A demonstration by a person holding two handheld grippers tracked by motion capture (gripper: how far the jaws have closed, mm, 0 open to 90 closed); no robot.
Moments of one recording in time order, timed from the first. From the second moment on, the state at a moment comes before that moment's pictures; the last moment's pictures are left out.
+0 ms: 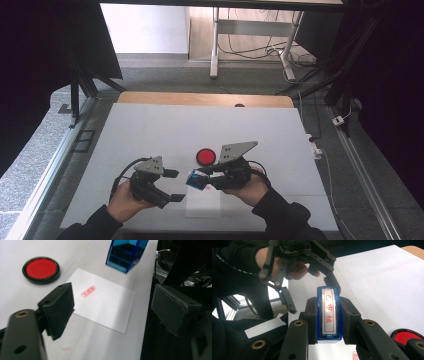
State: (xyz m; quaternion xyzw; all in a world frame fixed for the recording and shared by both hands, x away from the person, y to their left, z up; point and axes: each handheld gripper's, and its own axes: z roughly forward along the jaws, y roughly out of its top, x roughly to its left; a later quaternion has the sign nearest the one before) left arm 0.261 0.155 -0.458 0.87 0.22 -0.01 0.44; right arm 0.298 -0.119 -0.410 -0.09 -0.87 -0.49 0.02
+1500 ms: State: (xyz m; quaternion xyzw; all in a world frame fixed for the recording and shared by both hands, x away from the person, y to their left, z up) left arm 0.207 0.226 -0.471 0.83 0.35 0.04 0.44; right arm 0.302 -0.124 -0.414 -0.12 -0.88 -0.46 -0.02
